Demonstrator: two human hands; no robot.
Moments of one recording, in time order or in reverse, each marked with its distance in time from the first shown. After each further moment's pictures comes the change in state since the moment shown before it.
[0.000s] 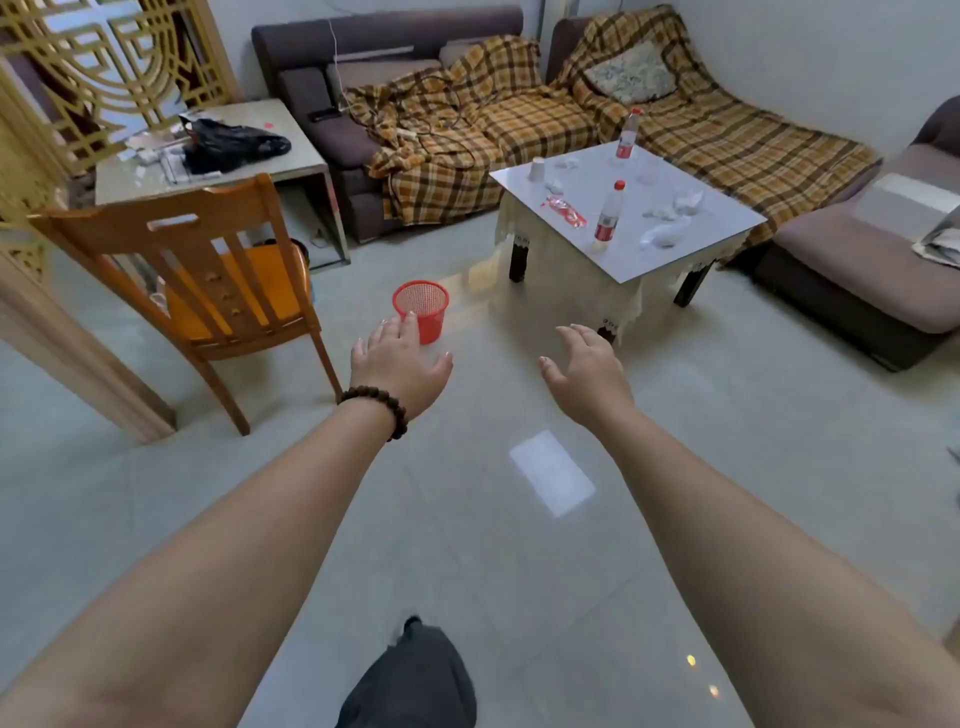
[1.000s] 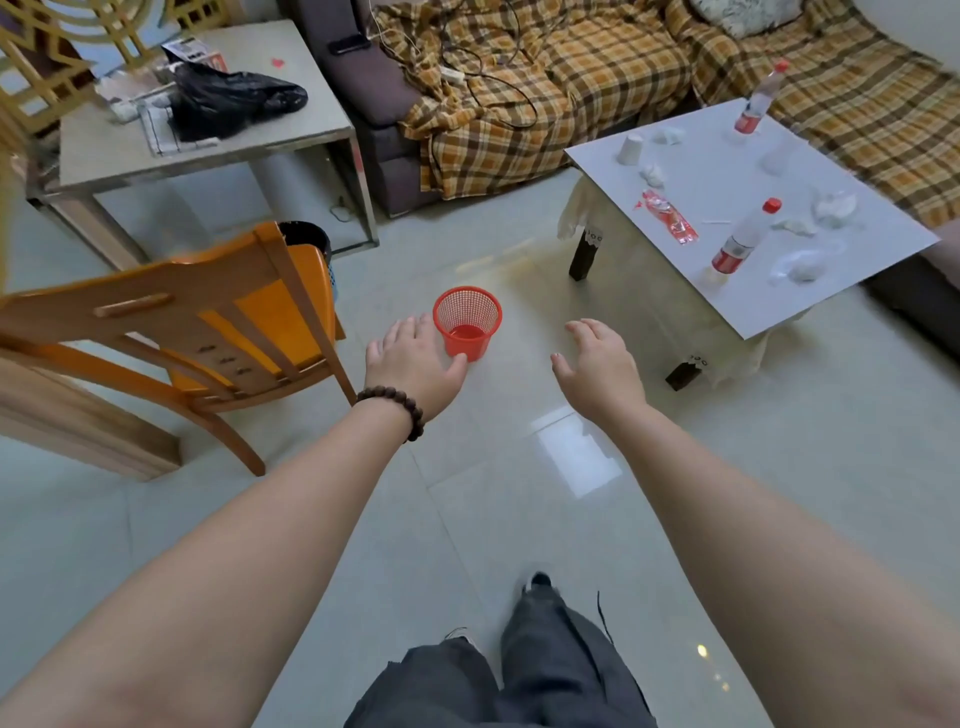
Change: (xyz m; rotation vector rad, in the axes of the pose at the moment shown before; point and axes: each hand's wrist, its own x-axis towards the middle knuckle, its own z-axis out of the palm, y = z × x) left_hand 0.383 -0.132 0.038 0.076 -0.088 -0.052; right_hand 0.388 -0.100 0.142 -0.102 -0.123 0.013
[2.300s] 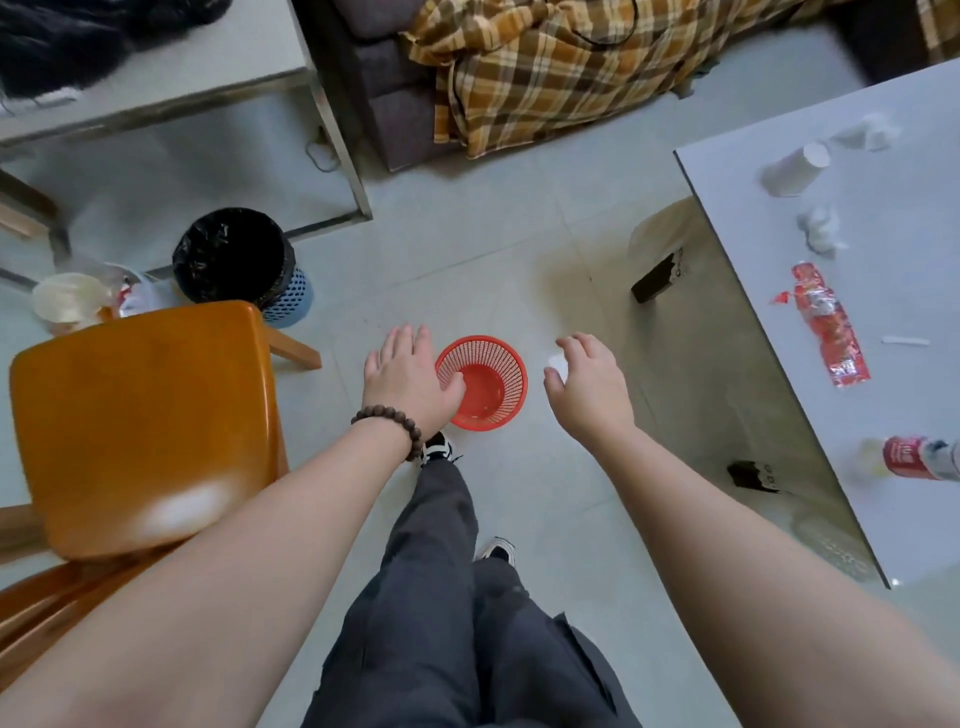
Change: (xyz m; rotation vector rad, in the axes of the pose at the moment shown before) left_hand 0.528 -0.033 0.123 -0.015 -0.252 -0.163; right_hand 0.552 0.007 0.136 -0.020 -0.268 0.017
